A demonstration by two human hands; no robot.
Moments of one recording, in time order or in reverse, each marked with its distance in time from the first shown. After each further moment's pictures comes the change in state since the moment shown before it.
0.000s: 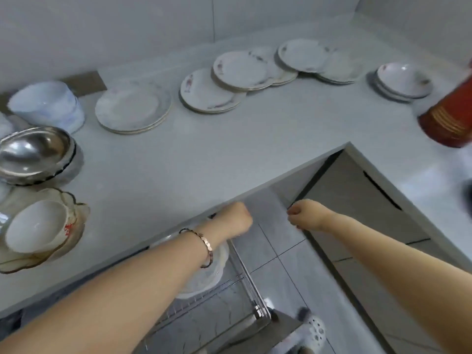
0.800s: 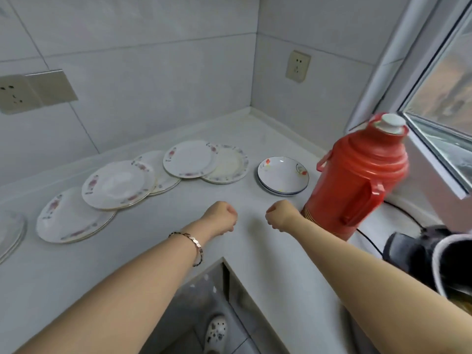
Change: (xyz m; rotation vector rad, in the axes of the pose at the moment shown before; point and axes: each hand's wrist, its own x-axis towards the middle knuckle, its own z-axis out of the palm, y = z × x) left_hand 0.171 0.424 0.003 -0.257 0.142 0.151; right_hand 0.096 0.245 -0.337 0.339 0.349 0.087
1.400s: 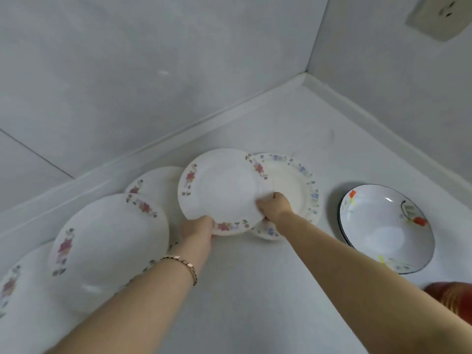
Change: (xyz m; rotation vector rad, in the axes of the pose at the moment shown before) left_hand 0.306 -0.060 -0.142 -0.747 0.478 -0.618; right_hand 0.313 -0.170 0.069 0.589 -0.064 0.280
